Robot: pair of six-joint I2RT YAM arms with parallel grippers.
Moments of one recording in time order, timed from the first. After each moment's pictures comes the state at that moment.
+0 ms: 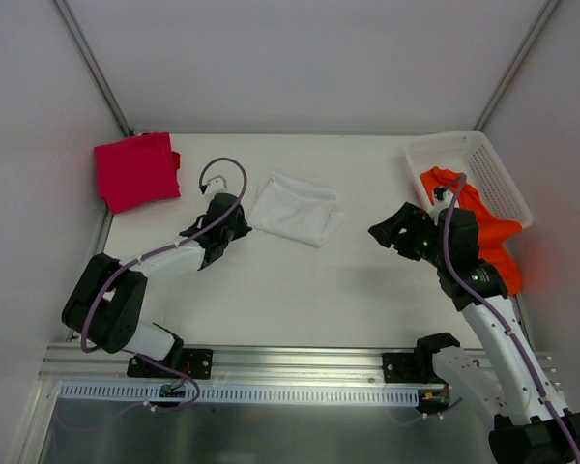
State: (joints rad) left arm -0.49 1.44 0.71 0.10 -0.30 -0.72; right arm 0.26 0.76 0.77 -0.50 -0.20 0.65
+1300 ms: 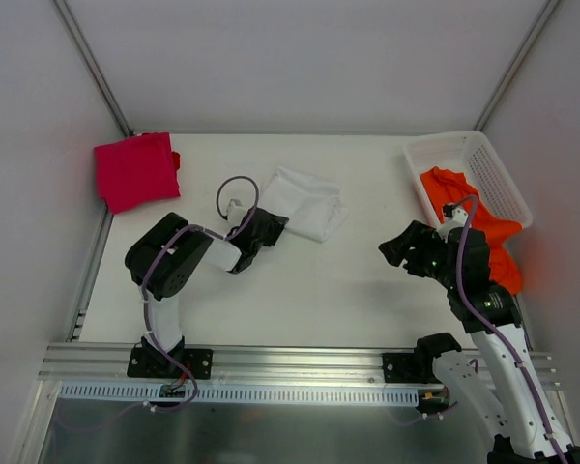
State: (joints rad) left arm -0.62 1.89 0.74 0.61 -0.28 -1.48; right arm 0.26 0.59 0.75 -0.67 -0.13 0.58
